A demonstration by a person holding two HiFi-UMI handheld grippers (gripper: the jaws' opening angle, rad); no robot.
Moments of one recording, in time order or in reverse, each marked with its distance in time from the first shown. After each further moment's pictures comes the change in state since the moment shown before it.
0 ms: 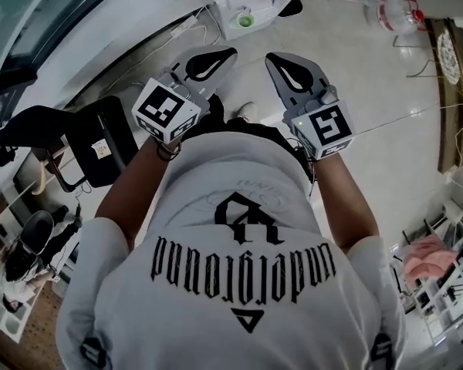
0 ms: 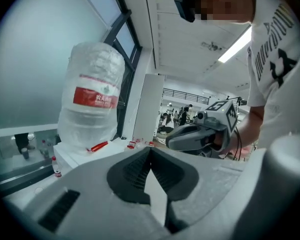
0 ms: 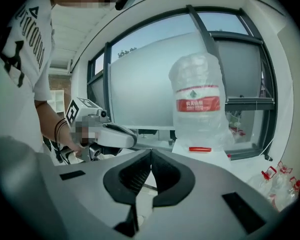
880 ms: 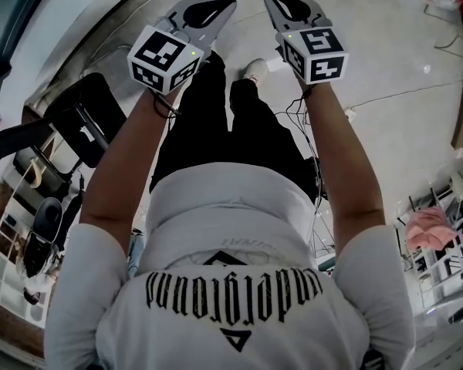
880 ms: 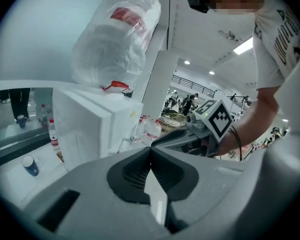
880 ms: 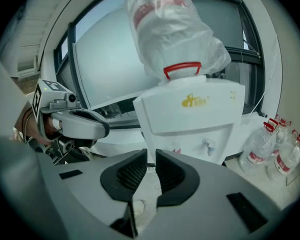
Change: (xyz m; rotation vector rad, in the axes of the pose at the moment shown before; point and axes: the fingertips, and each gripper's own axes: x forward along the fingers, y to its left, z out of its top) left arm 0.085 0.117 -0.193 -0.117 0.188 -0.005; right arm 0.165 -0.102 -0.218 0.214 0.244 -0.136
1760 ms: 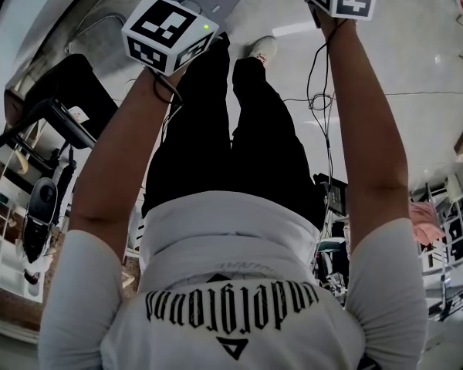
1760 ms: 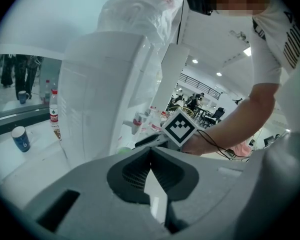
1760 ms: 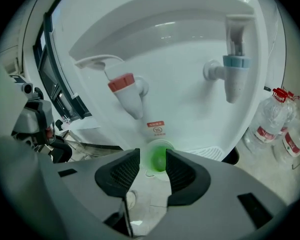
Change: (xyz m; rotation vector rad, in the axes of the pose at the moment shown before) left arm 0.053 0.056 -0.101 -0.102 0.051 0.010; right arm 0.156 -0.077 -0.109 0.099 0.186 0.004
